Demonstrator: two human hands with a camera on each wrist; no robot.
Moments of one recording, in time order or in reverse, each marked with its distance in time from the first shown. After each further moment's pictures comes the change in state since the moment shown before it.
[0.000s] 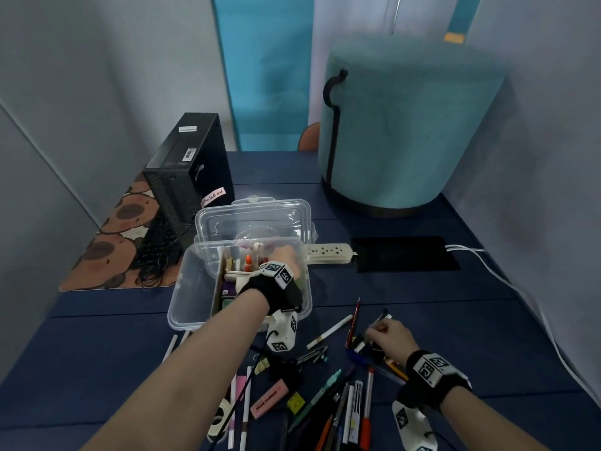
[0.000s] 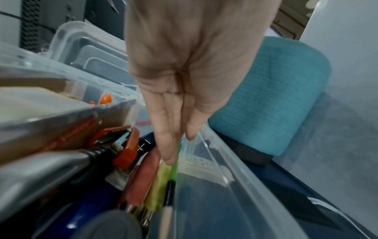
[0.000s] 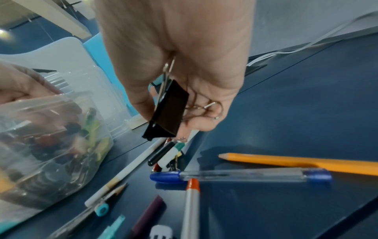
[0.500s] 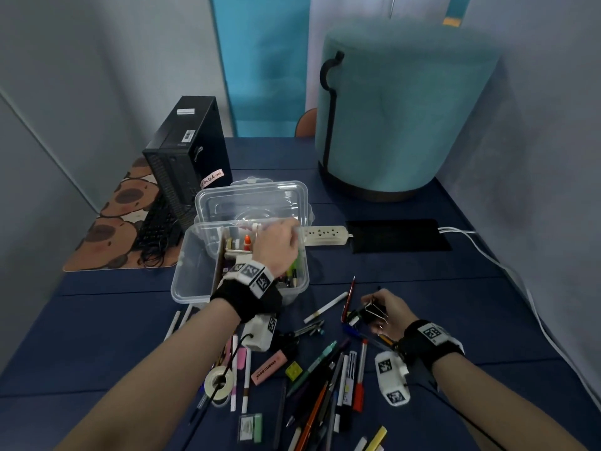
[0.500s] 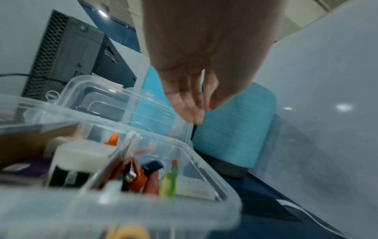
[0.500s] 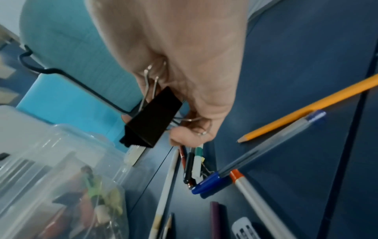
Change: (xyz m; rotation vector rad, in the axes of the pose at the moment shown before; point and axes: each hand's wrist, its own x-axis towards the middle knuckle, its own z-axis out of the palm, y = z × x) left_hand -0.059 -0.017 -0.008 -0.185 0.402 0.372; right_hand -0.021 -0.019 -0.010 0.855 -0.105 0.326
